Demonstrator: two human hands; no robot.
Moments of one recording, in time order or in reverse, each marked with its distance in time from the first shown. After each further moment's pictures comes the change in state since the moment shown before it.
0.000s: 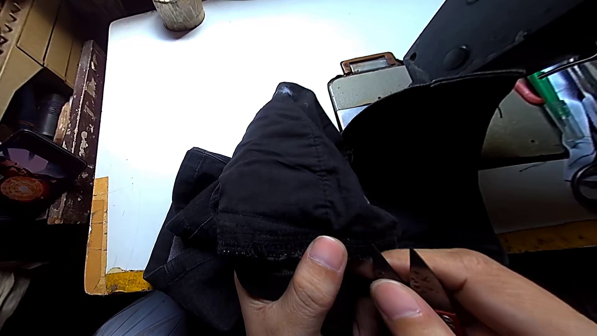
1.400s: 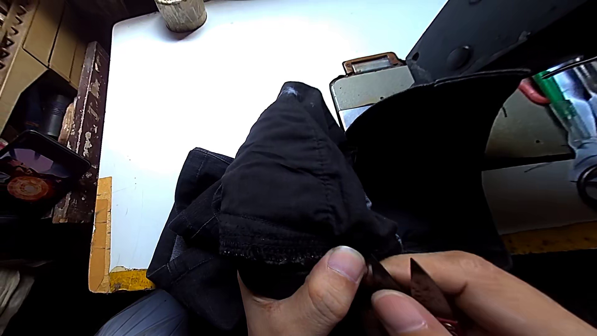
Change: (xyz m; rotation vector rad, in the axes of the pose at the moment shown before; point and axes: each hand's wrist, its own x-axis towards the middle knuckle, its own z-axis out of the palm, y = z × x) left_hand -0.001 0.001 -0.002 -0.009 -0.047 -0.003; right_hand 0.000 0.002 -0.004 0.069 -0.080 -0.019
